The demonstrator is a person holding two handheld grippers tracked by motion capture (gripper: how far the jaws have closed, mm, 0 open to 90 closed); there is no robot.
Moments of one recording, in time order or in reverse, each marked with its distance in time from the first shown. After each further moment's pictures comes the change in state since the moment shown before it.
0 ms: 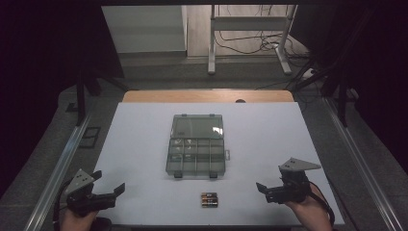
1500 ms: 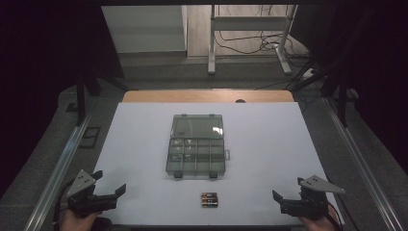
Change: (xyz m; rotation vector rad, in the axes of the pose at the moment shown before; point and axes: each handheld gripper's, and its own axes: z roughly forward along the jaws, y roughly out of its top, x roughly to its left) left arm -0.005 0.000 -0.001 -0.003 0.010 0.043; right arm -0.014 -0.057 -0.022 -0.107 -0.135 0.109
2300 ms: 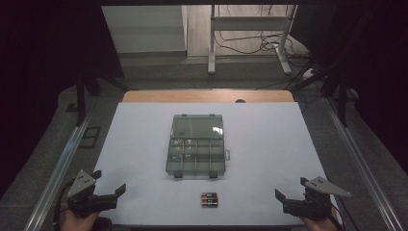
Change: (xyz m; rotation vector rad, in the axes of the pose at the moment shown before) left arm -0.002 0.001 0.000 -0.001 0.022 0.003; right arm -0.004 -0.003 -0.006 -0.054 -0.010 0.038
